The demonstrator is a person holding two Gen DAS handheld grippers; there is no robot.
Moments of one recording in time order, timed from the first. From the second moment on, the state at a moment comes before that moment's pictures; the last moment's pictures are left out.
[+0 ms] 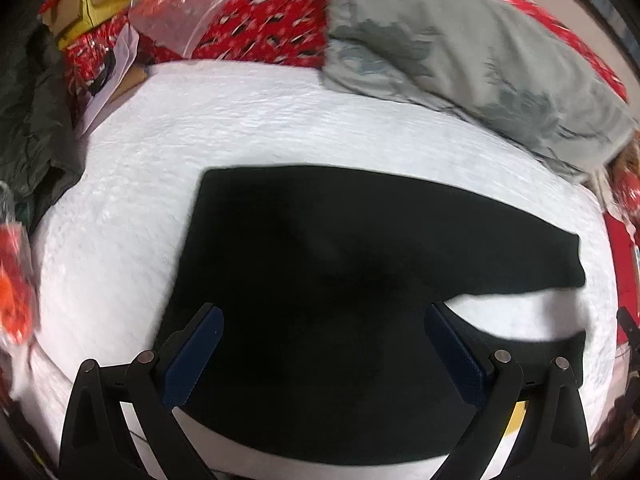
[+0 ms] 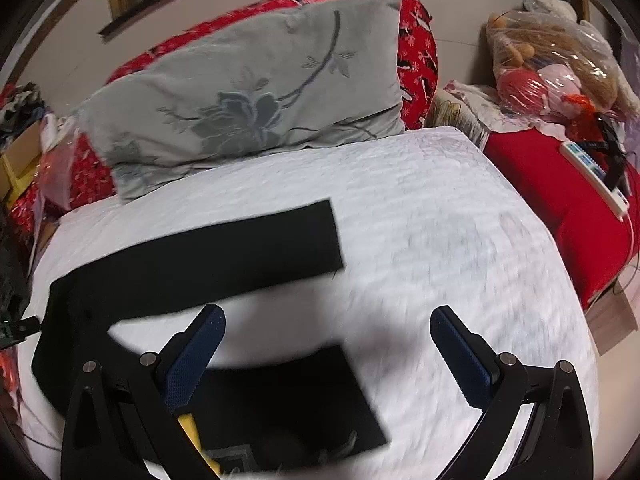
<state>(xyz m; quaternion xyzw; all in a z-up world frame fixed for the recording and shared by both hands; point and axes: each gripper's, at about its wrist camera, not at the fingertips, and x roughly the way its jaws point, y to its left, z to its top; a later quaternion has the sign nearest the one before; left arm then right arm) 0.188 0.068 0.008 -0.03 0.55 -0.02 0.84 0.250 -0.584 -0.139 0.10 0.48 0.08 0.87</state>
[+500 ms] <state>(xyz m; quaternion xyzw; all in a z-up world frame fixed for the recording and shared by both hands) 0.349 0.159 -0.048 -0.09 0.64 0.00 0.76 0.374 -0.572 -0.198 0.13 0.55 0.11 0.82</state>
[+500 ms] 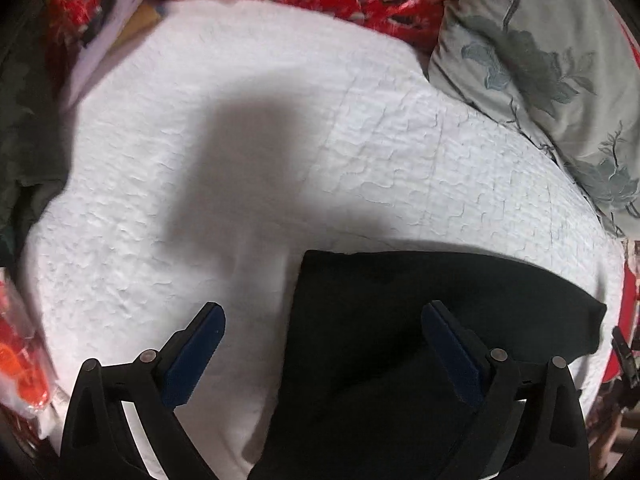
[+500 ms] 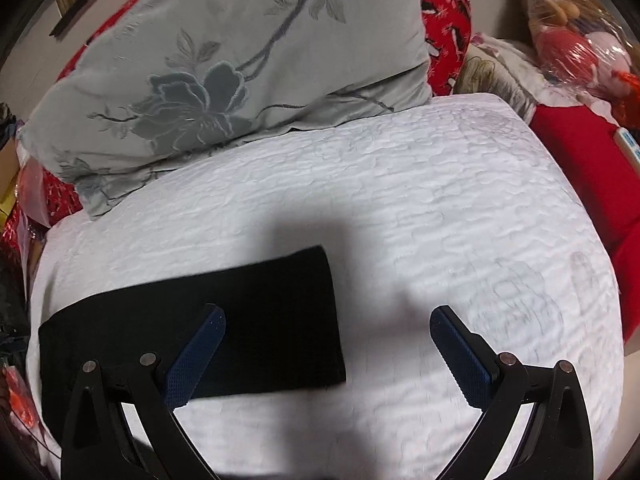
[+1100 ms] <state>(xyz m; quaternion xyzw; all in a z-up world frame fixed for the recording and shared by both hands) 0.396 0.137 -0.105 -0.05 0.69 -0.08 0.72 0.409 -0.527 -0.230 0.09 0.59 0.22 0.77</state>
